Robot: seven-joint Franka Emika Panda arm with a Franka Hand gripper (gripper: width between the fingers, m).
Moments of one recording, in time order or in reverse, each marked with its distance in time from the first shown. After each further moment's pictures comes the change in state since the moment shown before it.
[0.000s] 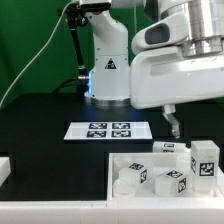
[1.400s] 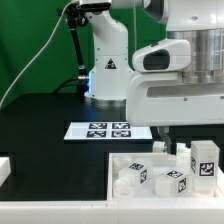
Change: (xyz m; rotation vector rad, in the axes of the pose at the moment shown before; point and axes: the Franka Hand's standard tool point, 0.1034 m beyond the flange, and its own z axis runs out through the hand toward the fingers) arm 0.004 0.008 0.024 -0.063 -0.138 0.095
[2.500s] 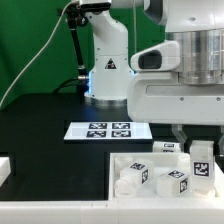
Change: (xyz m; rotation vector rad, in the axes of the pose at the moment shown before) arm 0.000 -0.003 0.002 0.040 0.035 0.484
